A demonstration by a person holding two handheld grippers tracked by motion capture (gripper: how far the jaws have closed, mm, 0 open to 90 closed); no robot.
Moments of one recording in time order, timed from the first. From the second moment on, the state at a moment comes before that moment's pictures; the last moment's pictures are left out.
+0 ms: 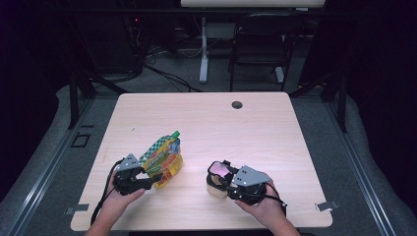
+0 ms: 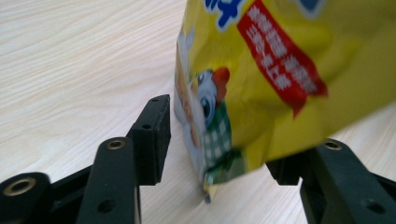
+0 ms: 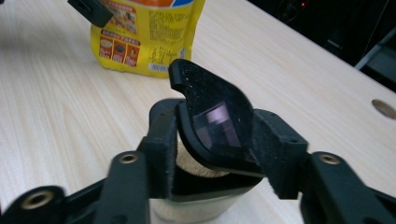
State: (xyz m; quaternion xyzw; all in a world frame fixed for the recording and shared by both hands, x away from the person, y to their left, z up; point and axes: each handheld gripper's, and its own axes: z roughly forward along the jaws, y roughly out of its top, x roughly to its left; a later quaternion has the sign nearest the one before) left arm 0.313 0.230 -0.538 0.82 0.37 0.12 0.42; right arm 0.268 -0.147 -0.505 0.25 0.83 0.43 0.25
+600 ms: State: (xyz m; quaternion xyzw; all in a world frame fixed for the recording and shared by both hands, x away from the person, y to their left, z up) left arm 0.303 0.238 -0.547 0.82 0.38 0.12 0.41; right arm 0.263 -0.169 -0.503 0.29 0.80 0.47 0.24
